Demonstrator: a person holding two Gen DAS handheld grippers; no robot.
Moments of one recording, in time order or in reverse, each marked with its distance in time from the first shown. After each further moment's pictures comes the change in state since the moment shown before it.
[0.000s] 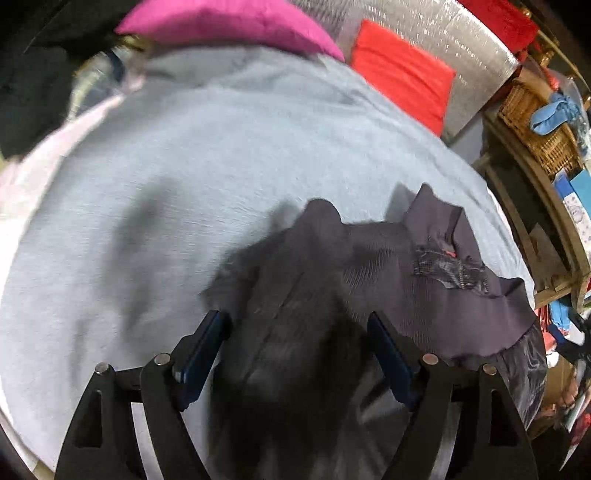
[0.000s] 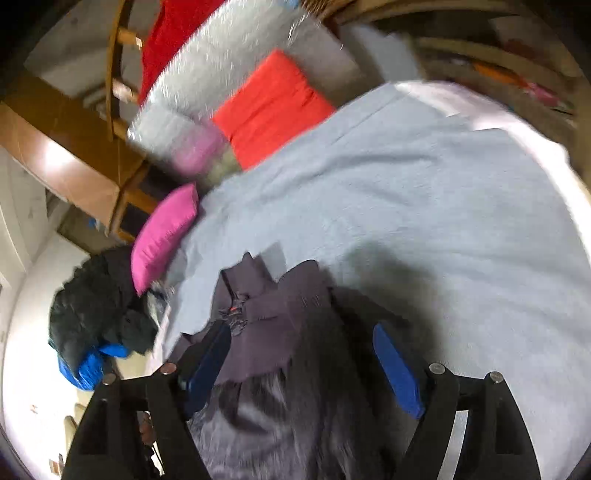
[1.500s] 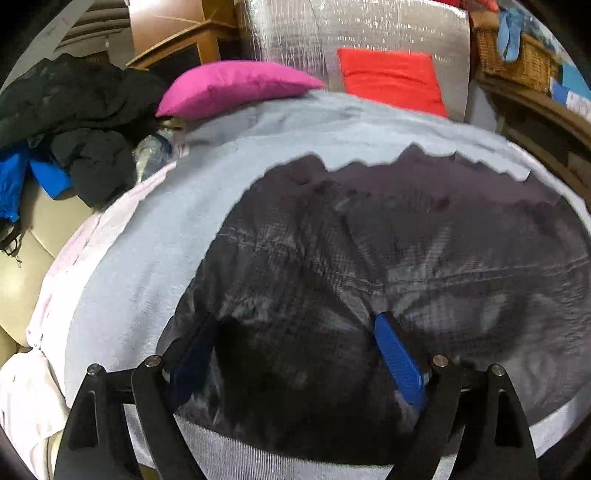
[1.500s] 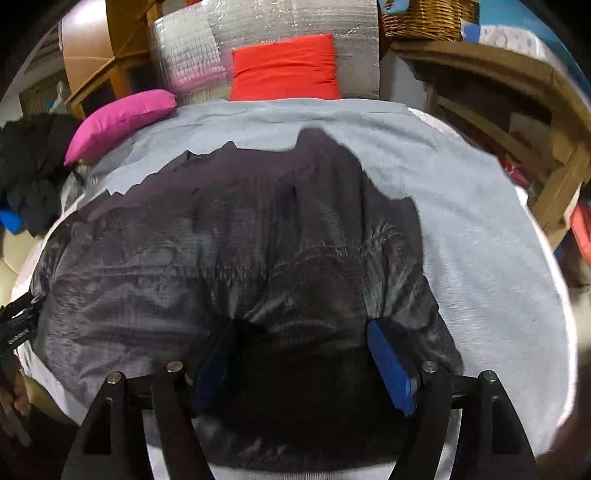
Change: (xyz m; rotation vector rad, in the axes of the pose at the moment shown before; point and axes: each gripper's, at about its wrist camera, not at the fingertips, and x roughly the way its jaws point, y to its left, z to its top) left arm -0.035 -0.084 -0.118 0.227 -0.293 0.360; right arm 0.032 0.069 -0.163 -0.404 -0.055 -0.460
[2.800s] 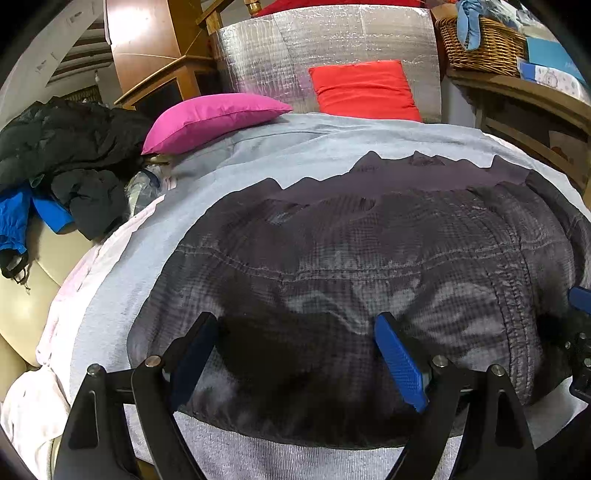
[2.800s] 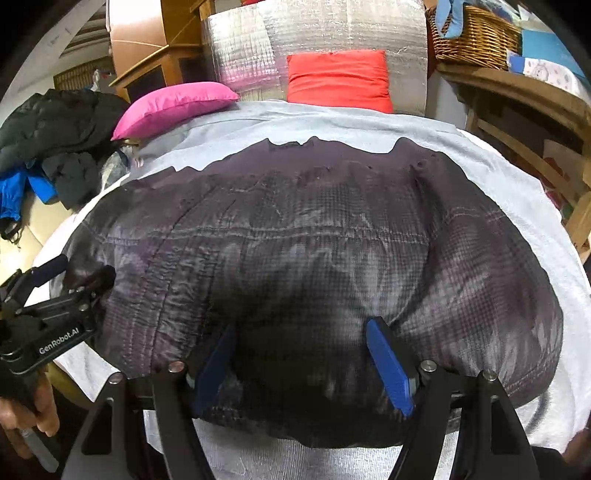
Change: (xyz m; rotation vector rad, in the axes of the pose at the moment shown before) left arm -0.026 -0.056 -0.014 0.095 -0.075 0.034; right arm -0.003 0.101 -0.040 -0.092 -0.074 0.091
